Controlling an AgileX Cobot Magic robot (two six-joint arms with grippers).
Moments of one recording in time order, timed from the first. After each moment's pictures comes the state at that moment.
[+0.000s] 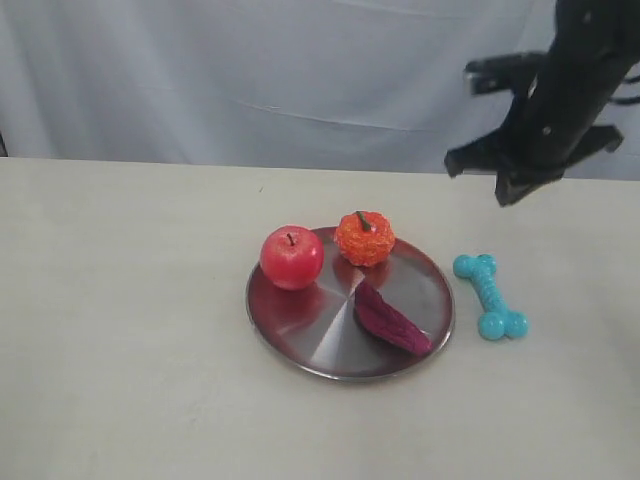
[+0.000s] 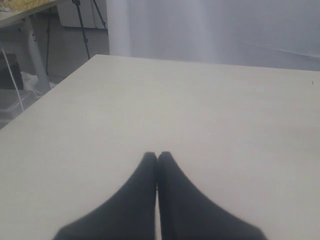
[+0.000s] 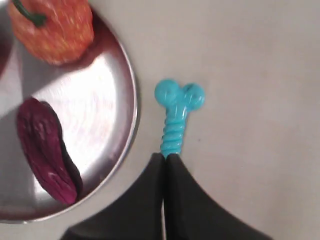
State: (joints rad) left arm 0.22 0.00 0.00 -0.01 0.35 0.02; right arm -0.18 1.82 -1.58 -0.09 1.04 0.03
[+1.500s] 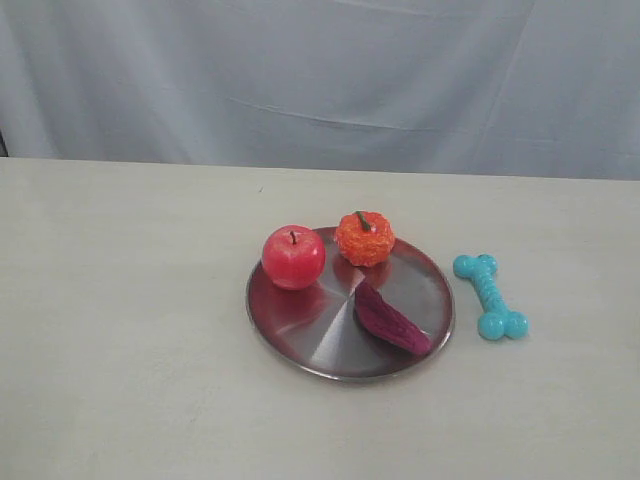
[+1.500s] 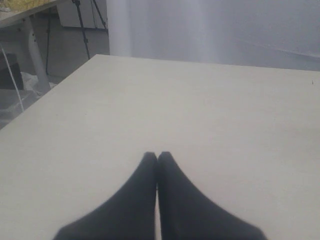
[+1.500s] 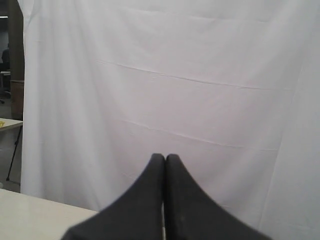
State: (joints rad) left arm 0.22 0.00 0.00 -0.01 0.35 0.02; right arm -0.09 0.38 -0.59 -0.52 0.15 0.50
